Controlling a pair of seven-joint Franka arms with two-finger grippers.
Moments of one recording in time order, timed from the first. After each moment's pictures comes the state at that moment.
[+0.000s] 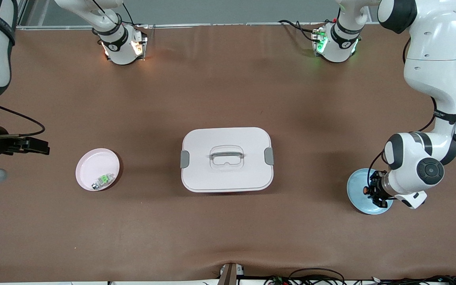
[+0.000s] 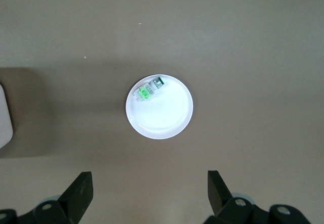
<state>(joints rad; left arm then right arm) 0.02 0.76 0.00 -1.56 0.07 2.34 -1.52 0.03 0.49 -0.04 -0.99 -0.03 1.36 -0.01</state>
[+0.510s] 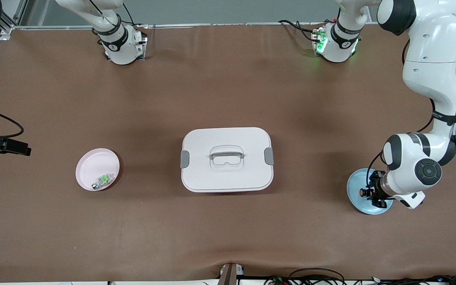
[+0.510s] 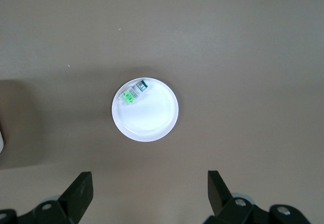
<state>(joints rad) 0.02 0.77 0.00 -1.56 0.07 2.35 -1.52 -0.03 0.48 -0.04 -0.98 -0.03 1.36 -0.01</state>
